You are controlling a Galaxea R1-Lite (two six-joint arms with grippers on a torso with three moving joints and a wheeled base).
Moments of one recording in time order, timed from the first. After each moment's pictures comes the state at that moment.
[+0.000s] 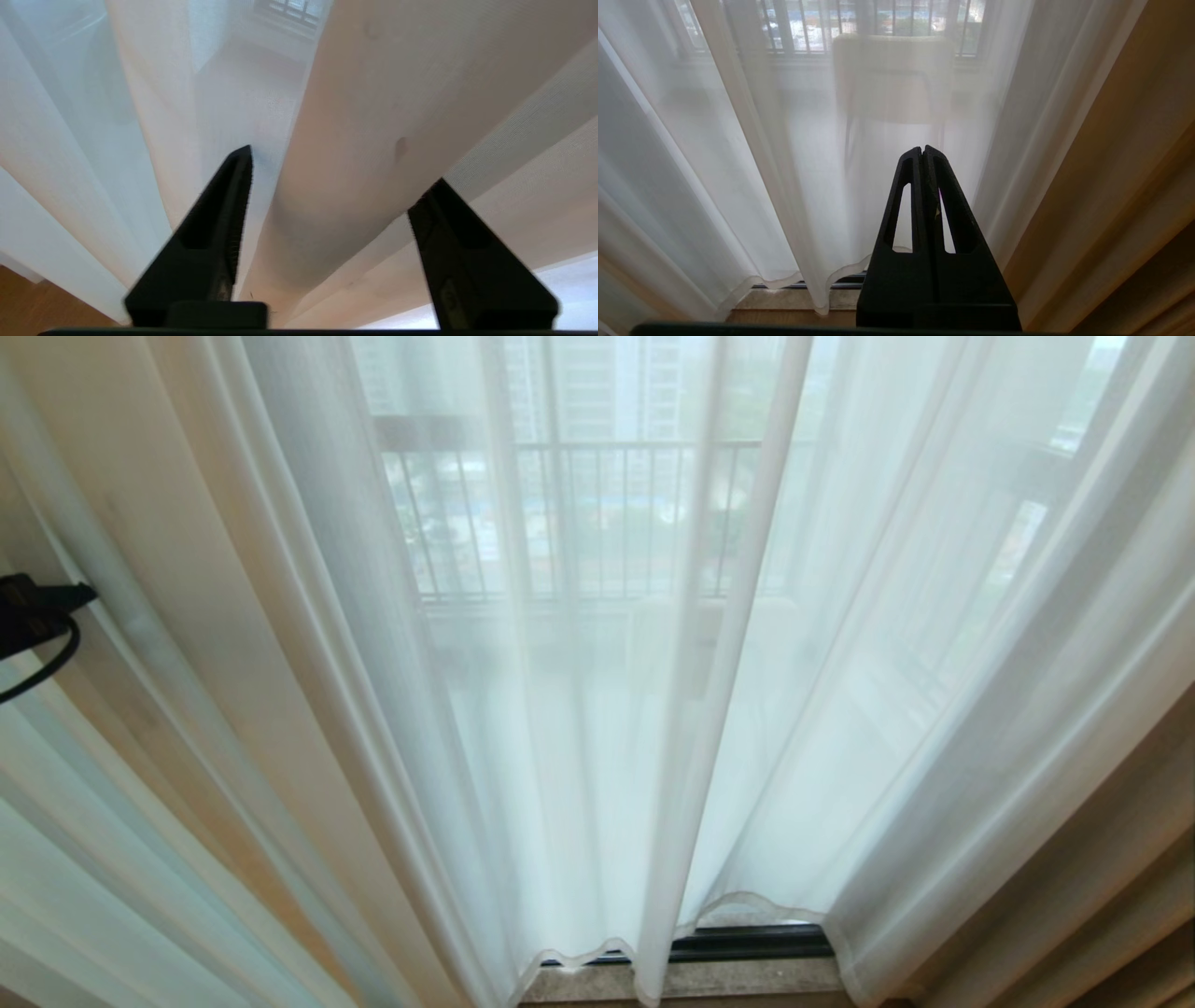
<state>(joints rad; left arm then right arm) 0.51 1.61 -1.02 -0.43 -0.24 -0.24 -0.01 0.00 0.00 -0.07 0.01 -0.02</state>
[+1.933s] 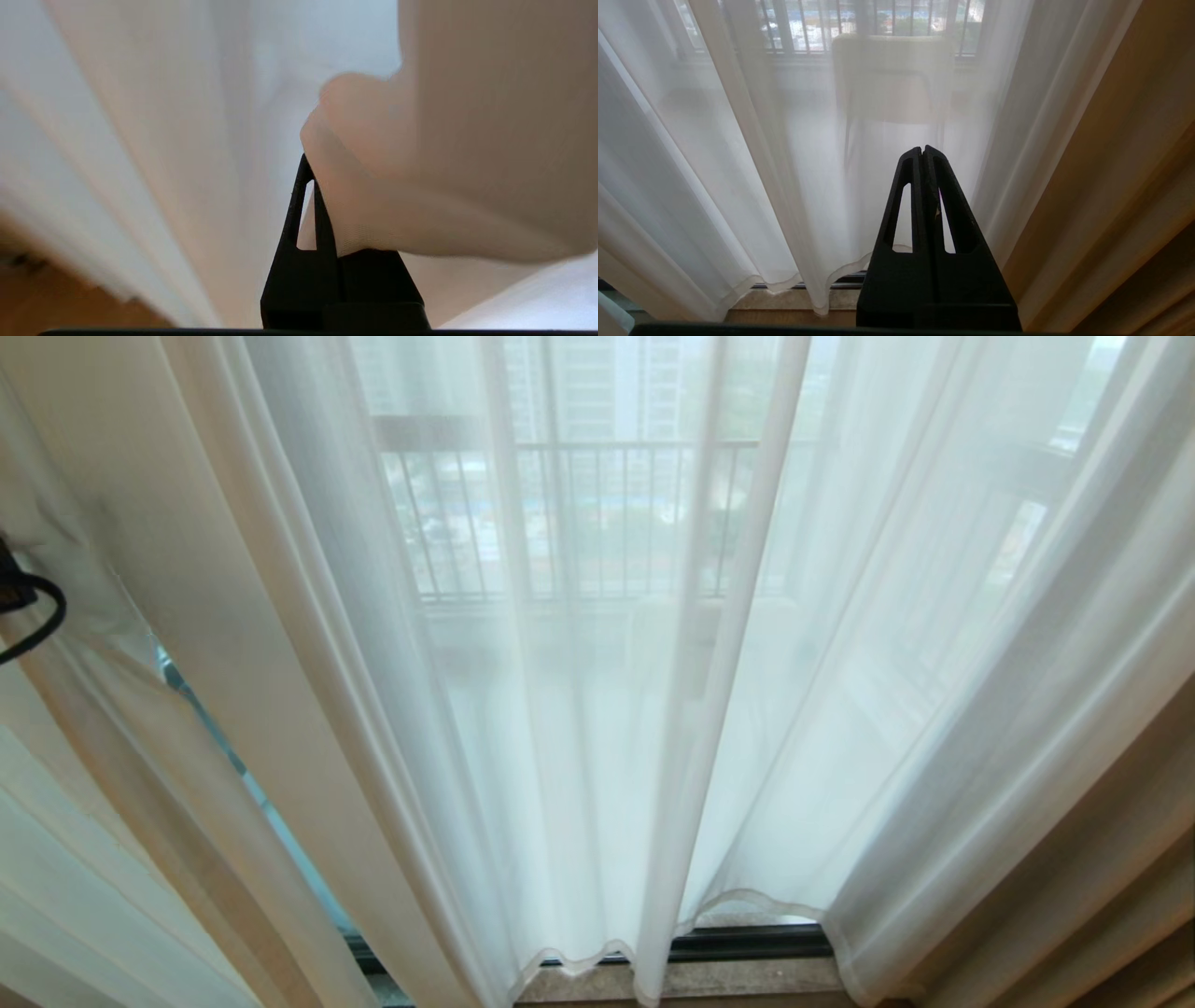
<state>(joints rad) 0.44 1.49 -1.06 -0.34 -0.02 -0.09 -0.01 0.00 0.00 -0.07 0.01 -0.02</state>
